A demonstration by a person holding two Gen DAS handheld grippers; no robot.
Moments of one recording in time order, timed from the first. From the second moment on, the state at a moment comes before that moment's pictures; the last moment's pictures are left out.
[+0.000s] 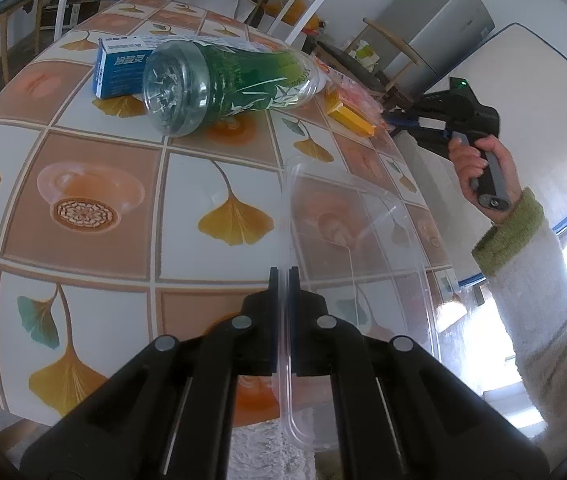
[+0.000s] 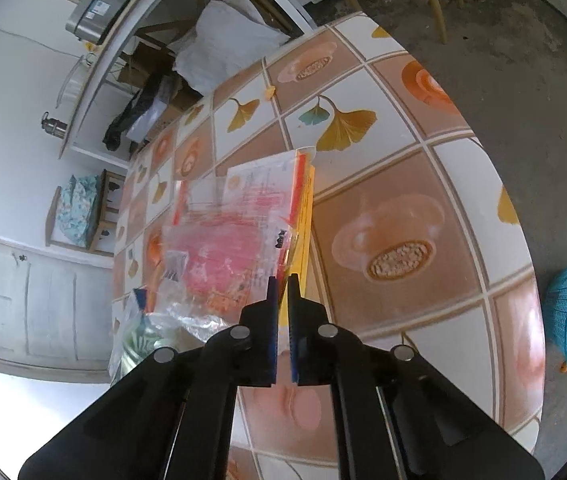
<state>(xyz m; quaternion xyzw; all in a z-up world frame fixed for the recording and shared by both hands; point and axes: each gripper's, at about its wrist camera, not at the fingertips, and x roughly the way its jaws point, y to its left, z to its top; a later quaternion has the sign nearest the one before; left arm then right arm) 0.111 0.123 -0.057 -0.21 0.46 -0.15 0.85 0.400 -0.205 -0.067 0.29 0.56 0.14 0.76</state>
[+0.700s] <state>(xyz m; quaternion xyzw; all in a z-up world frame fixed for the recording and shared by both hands) 0.102 0.118 -0.053 -0.22 0.45 -0.12 0.86 0.223 -0.278 -0.088 0.40 0.55 0.20 0.71</state>
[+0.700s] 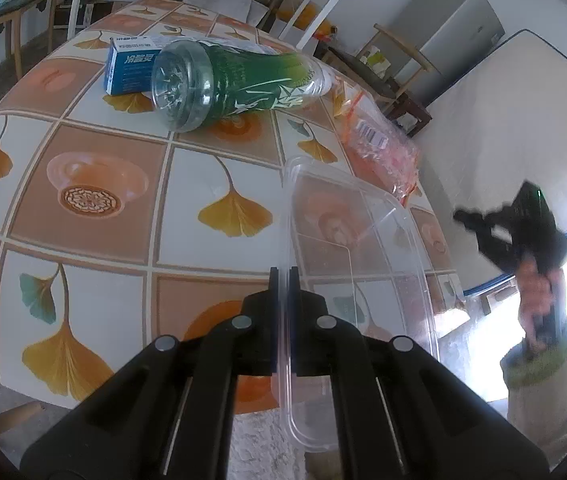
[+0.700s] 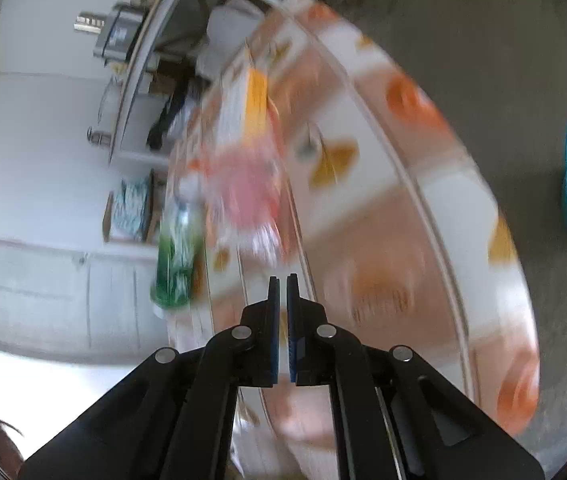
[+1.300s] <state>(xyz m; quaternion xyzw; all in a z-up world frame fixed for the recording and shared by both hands) 0.107 0.109 -0.051 -0.21 0.46 -0.11 0.85 0.333 -0.252 -0.104 0.38 0.56 0.24 0.70</state>
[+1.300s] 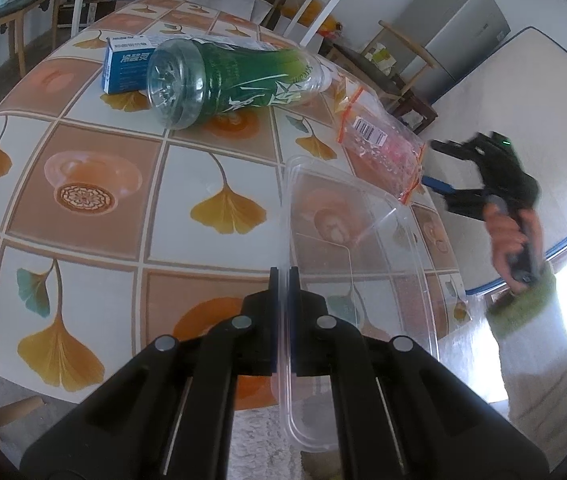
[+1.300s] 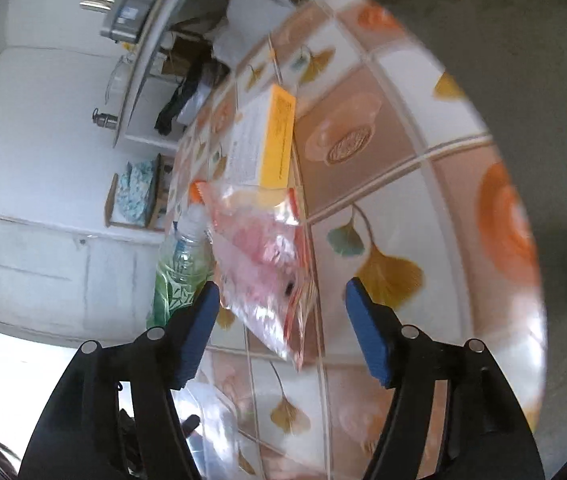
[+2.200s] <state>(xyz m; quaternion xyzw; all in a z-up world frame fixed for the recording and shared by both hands) 0.093 0.114 -0.041 -0.22 0.44 -0.11 0.86 0.212 -0.178 0.015 0.05 0.45 0.23 0.86</state>
